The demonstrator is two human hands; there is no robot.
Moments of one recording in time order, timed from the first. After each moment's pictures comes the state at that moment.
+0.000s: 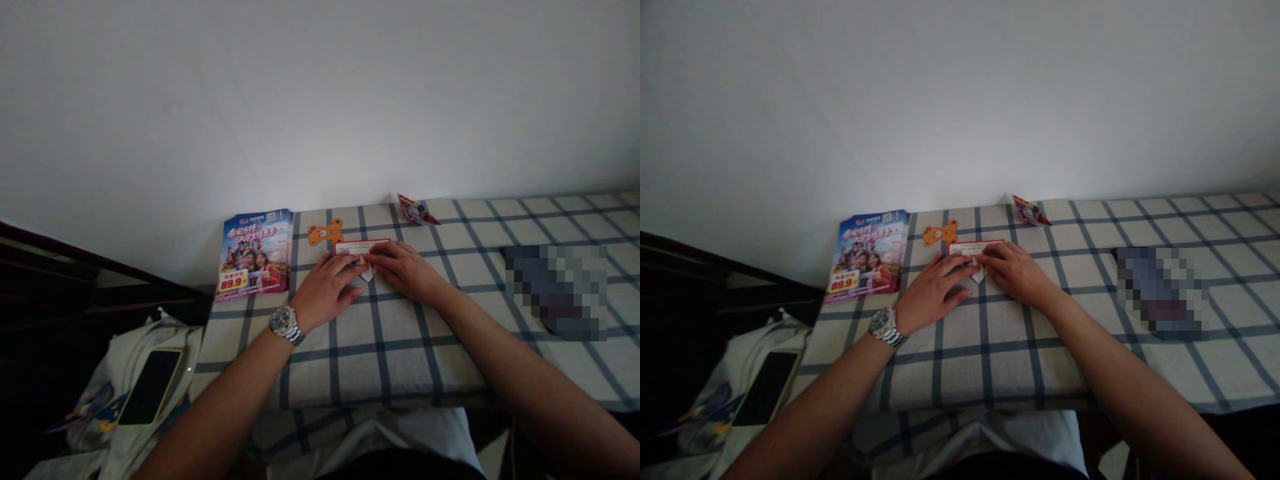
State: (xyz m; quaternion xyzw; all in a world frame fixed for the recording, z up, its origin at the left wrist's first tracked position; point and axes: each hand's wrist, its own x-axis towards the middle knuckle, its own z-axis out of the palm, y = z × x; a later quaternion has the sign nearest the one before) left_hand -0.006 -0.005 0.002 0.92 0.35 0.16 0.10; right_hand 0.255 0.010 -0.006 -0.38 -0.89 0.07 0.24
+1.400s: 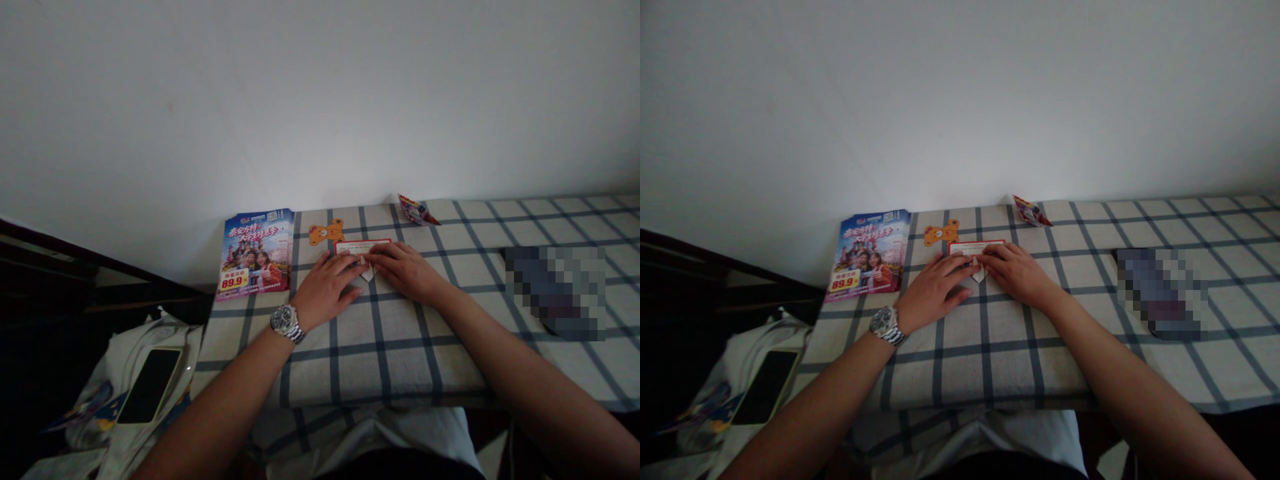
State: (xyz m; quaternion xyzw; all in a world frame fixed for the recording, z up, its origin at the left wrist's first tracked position) left_hand -0.006 -0.005 0.002 0.92 0.35 0.15 0.10; right_hand 0.257 0.011 -0.008 -0.39 -0.90 0.05 0.20
